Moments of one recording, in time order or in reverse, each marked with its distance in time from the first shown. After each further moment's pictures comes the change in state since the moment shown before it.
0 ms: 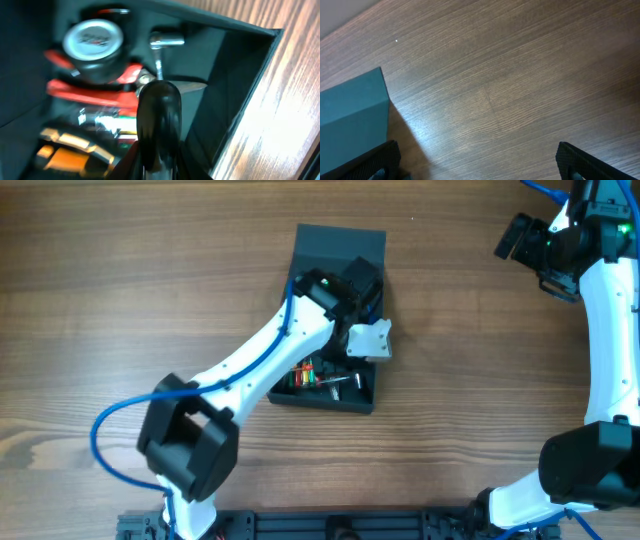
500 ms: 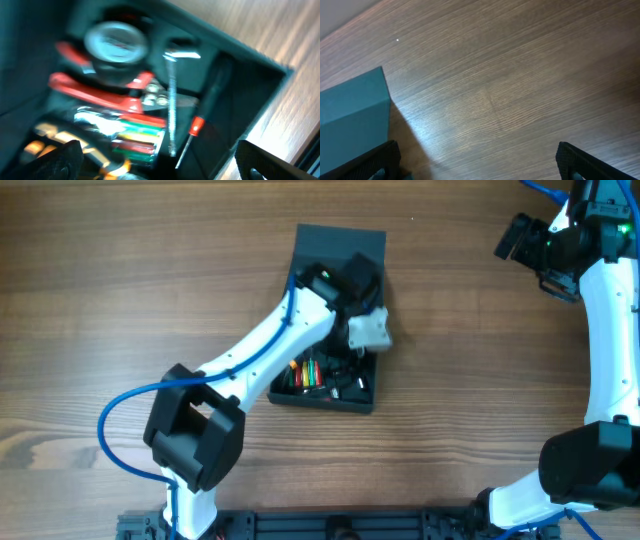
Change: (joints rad) left arm 0.043 0.035 0.069 -0.010 0.047 -0.184; right arm 0.000 0.000 0.000 -0.002 -0.017 0.000
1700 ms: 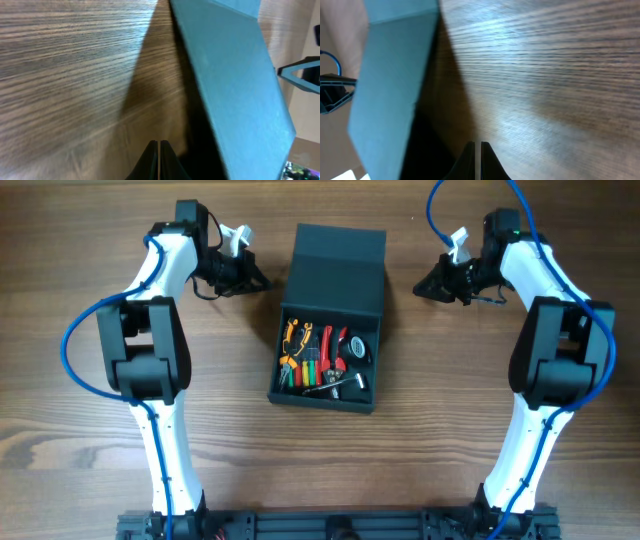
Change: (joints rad) left arm 0.655 0.416 0.171 0.320 0.648 -0.592; right arm 0.067 0.562 -0.033 0.196 -0.724 -0.194
